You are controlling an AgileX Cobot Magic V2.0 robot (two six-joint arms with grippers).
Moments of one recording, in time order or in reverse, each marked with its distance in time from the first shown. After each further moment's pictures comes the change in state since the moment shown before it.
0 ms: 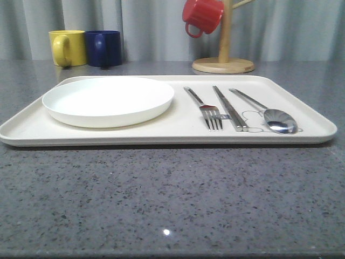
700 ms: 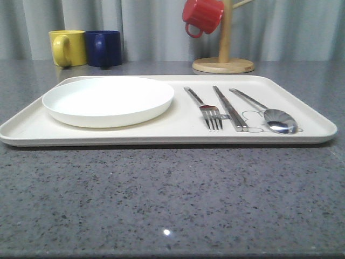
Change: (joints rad) left arm 0.000 0.000 0.000 0.000 0.000 0.000; right arm -0.154 -0.306 0.325 0.114 -0.270 -0.080
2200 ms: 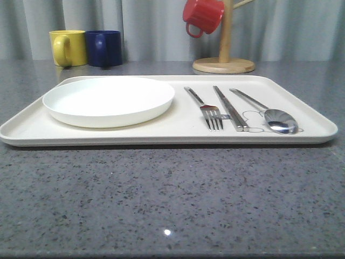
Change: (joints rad) left arm 0.000 0.000 0.000 0.000 0.000 0.000; right arm 0.000 -0.003 0.093 0.000 -0.153 -0.002
